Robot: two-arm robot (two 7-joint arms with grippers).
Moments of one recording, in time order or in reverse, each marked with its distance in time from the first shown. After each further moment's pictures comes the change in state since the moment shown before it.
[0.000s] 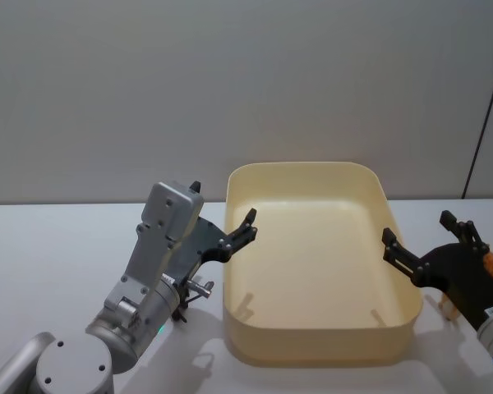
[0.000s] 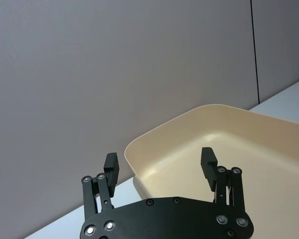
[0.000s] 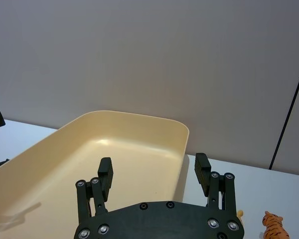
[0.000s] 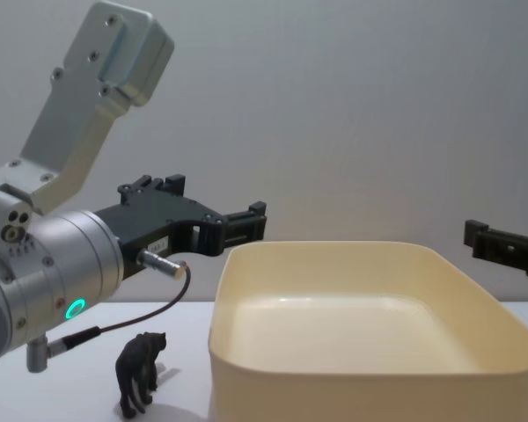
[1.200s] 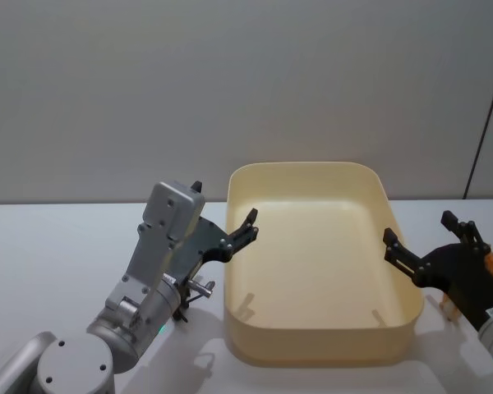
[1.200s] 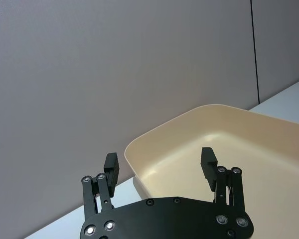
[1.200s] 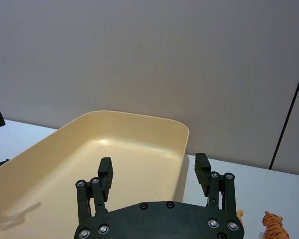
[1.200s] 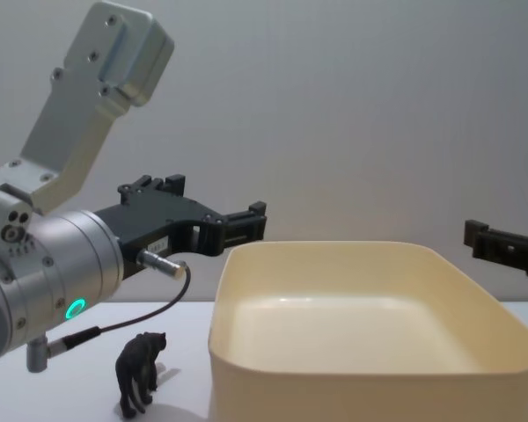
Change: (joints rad) left arm 0.000 0.000 0.000 0.000 0.000 0.000 0.000; right arm 0.000 0.000 0.000 0.000 0.000 0.000 0.000
